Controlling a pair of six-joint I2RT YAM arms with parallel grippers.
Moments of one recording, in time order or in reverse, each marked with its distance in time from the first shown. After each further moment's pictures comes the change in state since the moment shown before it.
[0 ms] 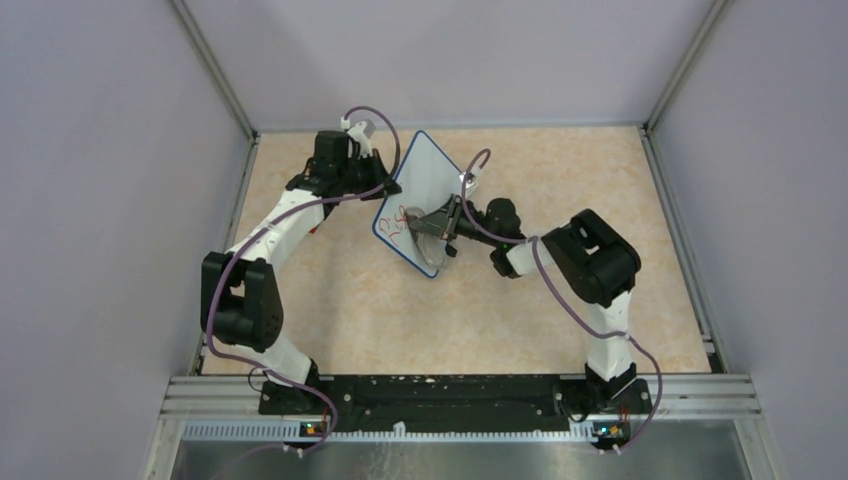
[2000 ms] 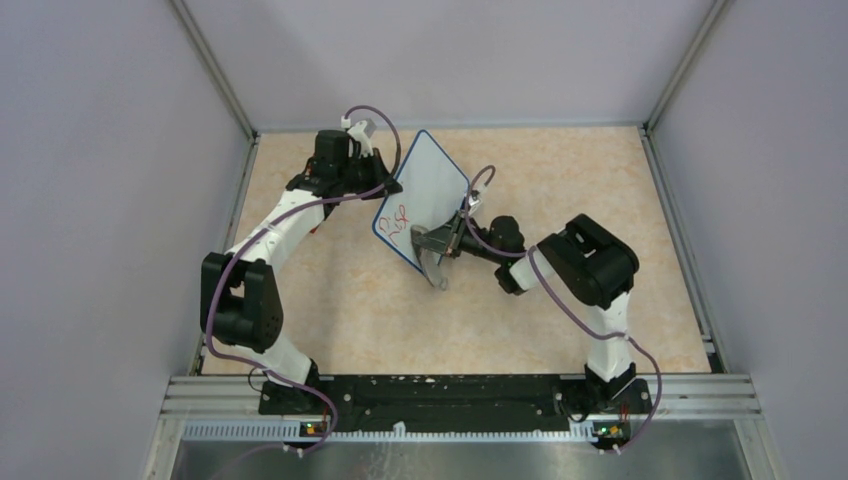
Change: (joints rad) left arm -0.006 -0.003 0.000 0.005 0.003 -0.006; right arm 0.008 -0.007 -0.174 0.095 0.059 0.111
